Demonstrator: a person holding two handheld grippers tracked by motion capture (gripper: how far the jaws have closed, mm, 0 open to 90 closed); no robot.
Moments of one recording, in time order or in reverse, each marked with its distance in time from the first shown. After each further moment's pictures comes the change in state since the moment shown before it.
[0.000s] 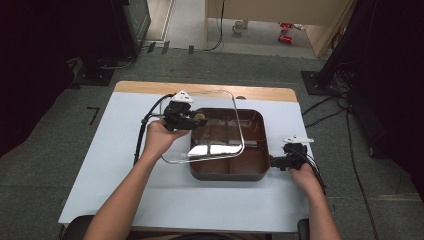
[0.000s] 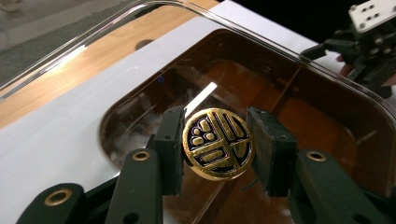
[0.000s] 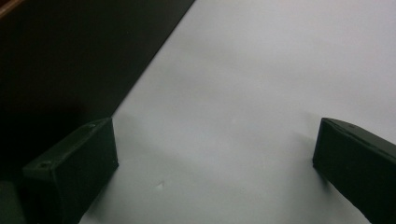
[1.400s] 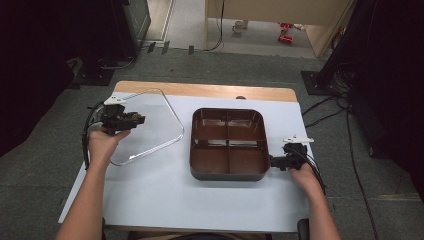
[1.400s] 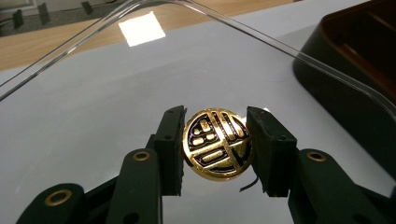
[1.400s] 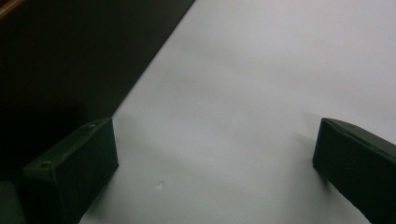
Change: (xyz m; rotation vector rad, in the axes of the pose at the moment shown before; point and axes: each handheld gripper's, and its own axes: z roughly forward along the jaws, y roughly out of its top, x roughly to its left) left arm 0.109 -0.099 -0.104 0.010 0.319 -0.238; right arm 0.000 0.000 0.000 0.000 0.000 0.001
